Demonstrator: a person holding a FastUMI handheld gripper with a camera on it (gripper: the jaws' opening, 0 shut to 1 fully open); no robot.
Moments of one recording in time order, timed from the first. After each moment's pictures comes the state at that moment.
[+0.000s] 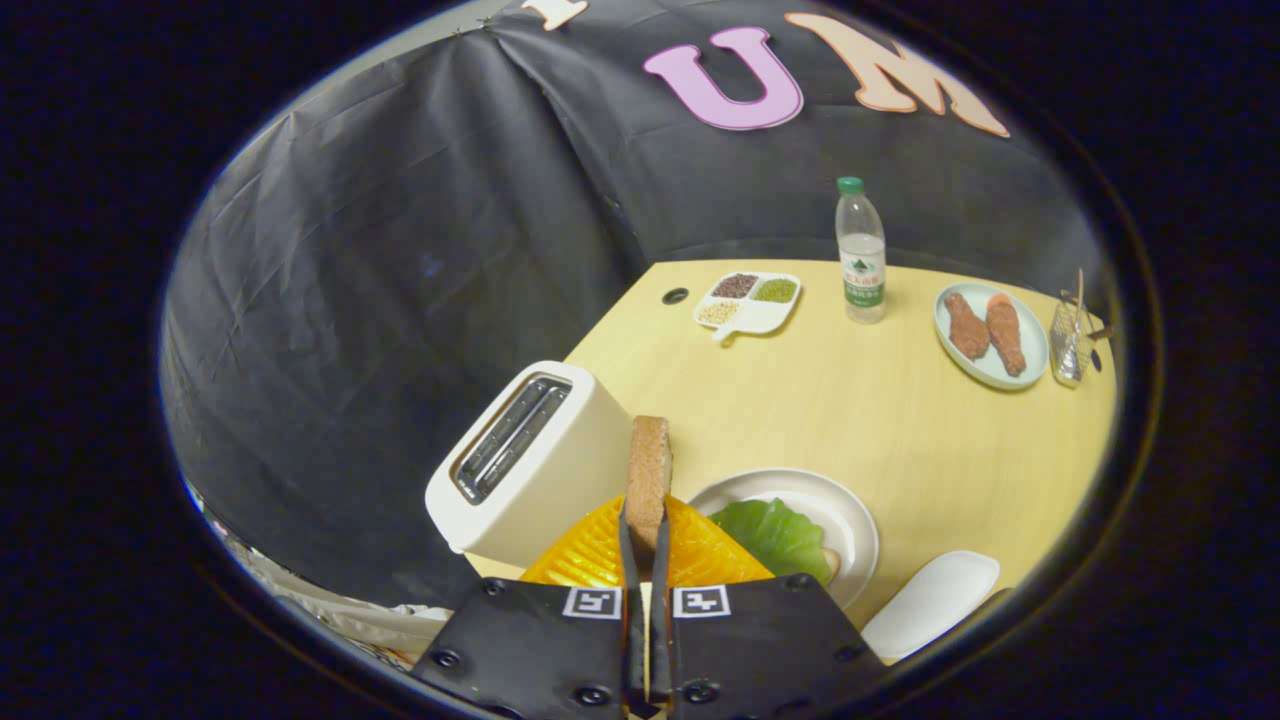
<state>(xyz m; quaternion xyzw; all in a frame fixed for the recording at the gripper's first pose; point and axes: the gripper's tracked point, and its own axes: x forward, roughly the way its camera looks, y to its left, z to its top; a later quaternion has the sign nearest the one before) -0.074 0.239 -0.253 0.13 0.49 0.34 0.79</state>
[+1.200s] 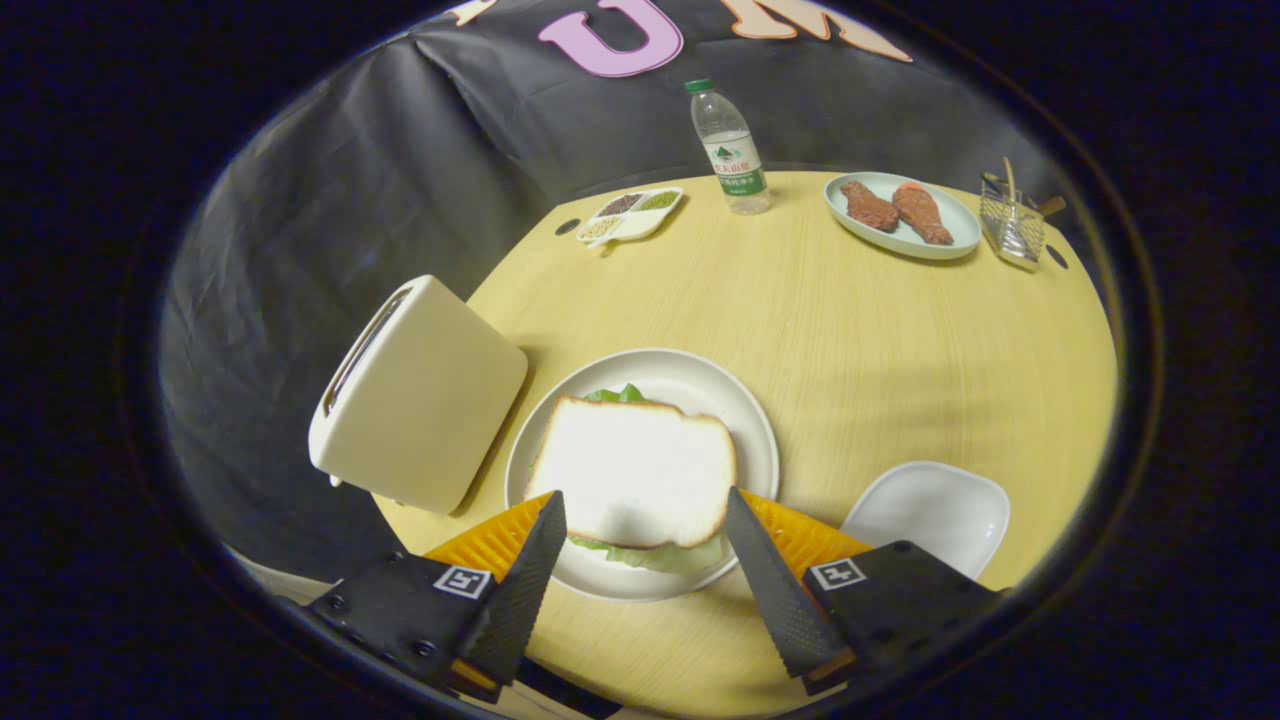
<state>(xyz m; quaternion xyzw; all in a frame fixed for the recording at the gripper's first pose) -0.107 0.144 -0.355 0.10 0.55 0.26 0.79</state>
